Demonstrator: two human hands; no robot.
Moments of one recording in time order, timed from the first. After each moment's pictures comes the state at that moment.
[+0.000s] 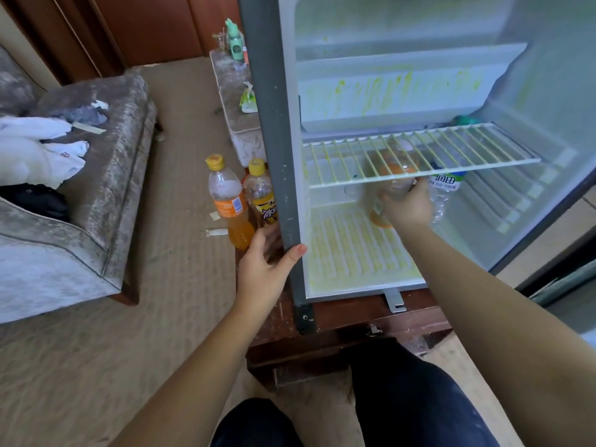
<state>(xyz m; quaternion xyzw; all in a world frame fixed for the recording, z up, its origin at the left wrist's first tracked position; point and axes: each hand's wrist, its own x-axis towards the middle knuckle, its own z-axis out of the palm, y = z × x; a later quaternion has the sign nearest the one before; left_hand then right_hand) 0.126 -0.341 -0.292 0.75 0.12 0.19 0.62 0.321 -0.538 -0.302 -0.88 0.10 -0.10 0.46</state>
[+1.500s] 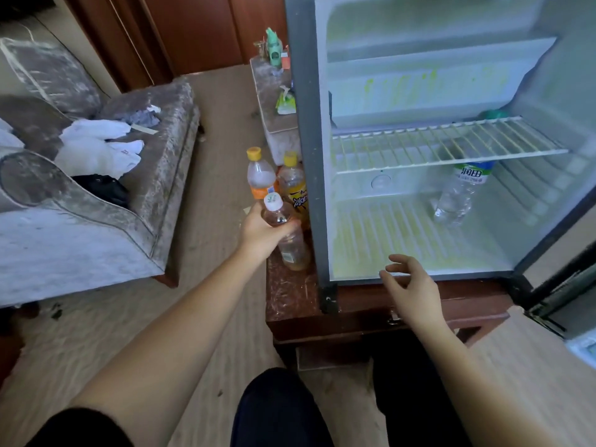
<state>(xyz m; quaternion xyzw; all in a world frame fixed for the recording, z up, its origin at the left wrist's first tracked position) 0.141 -0.279 -0.285 0.80 0.23 0.19 0.52 0.146 -0.552 -0.345 -0.85 -0.02 0.03 0.53</state>
